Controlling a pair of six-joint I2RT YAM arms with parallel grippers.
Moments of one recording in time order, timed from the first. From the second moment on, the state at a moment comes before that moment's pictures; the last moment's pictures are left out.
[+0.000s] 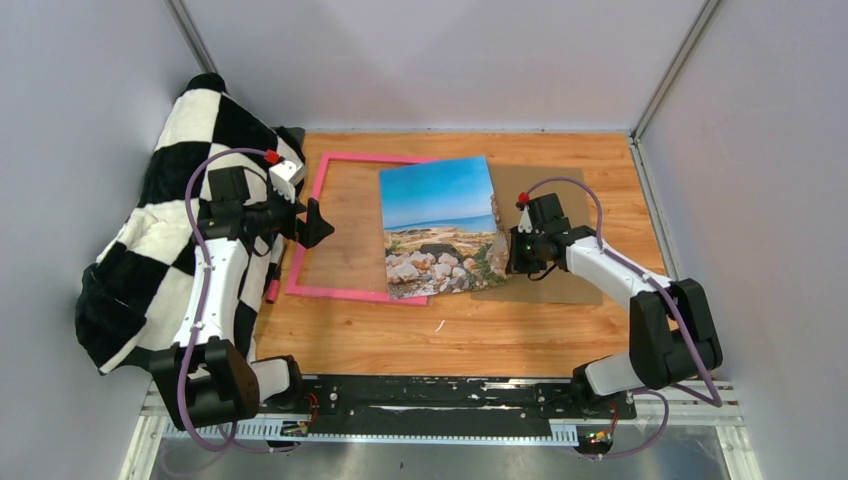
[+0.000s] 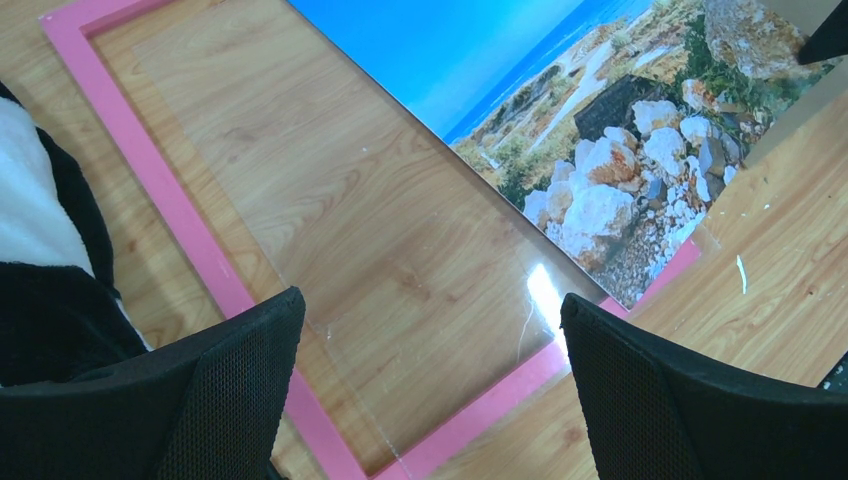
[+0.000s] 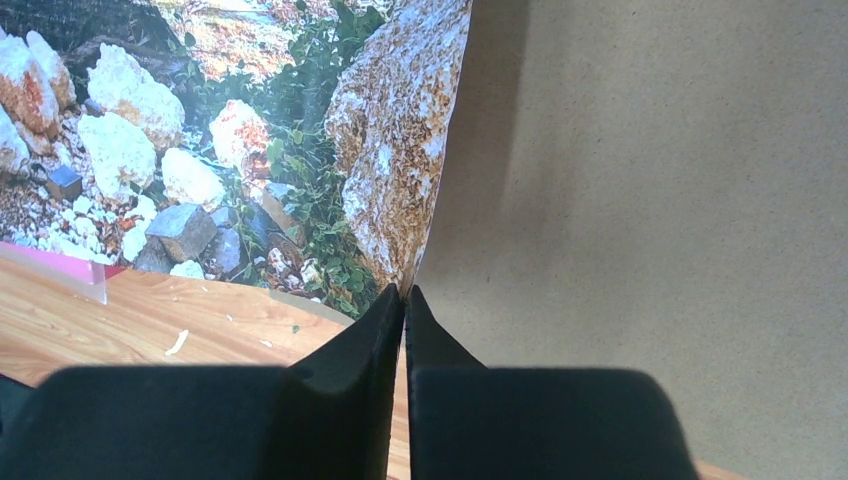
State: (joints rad) left arm 0.20 1.19 1.01 -0.55 0.80 0.44; right arm 0.34 1.42 0.84 -0.43 -0.19 0.29
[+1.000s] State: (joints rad) left arm 0.19 1.16 1.00 -0.52 0.75 0.44; right arm 0.33 1.24 1.05 -0.60 -0.16 -0.25
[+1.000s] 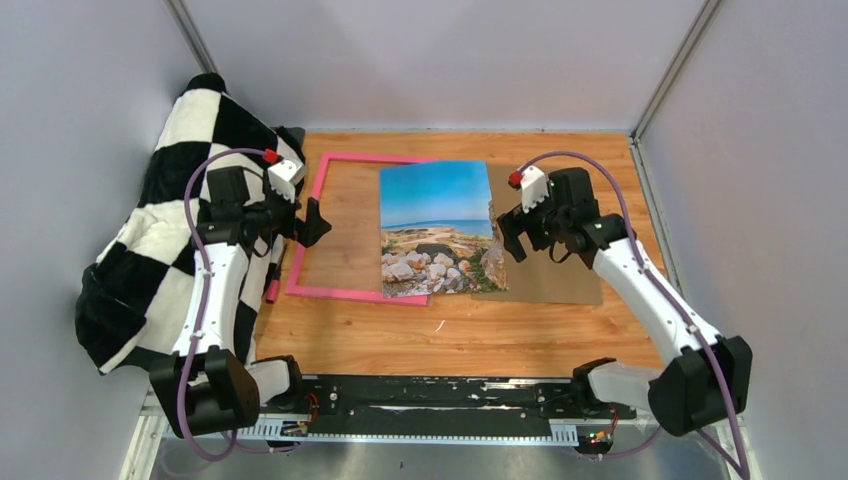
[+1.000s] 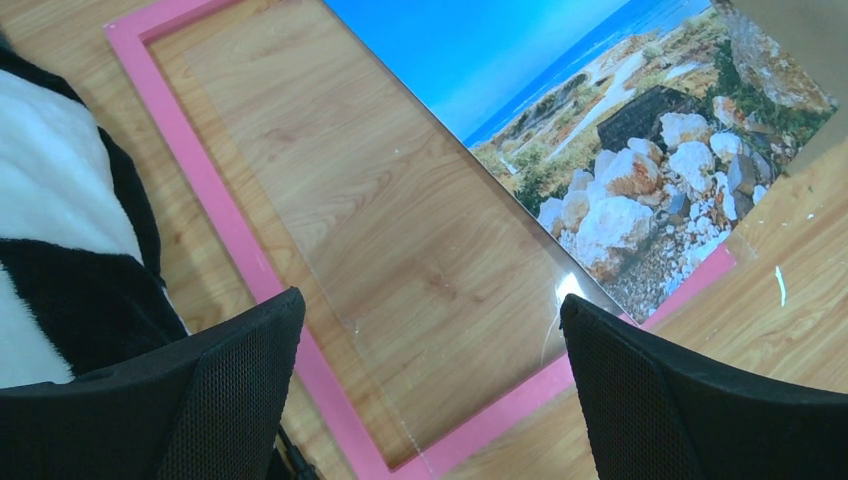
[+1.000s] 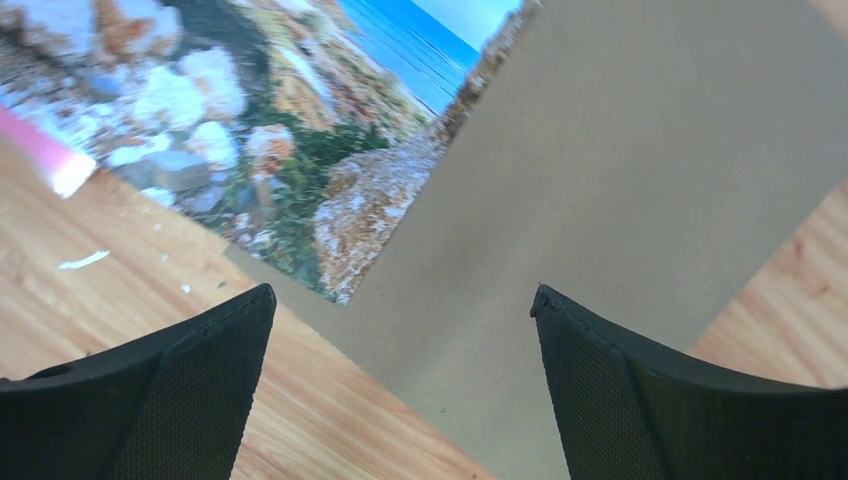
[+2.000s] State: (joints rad) left arm 0.05 0.70 1.02 -0.64 0.71 0.53; right arm 0.33 0.44 0.96 -0.61 -0.35 -0.38
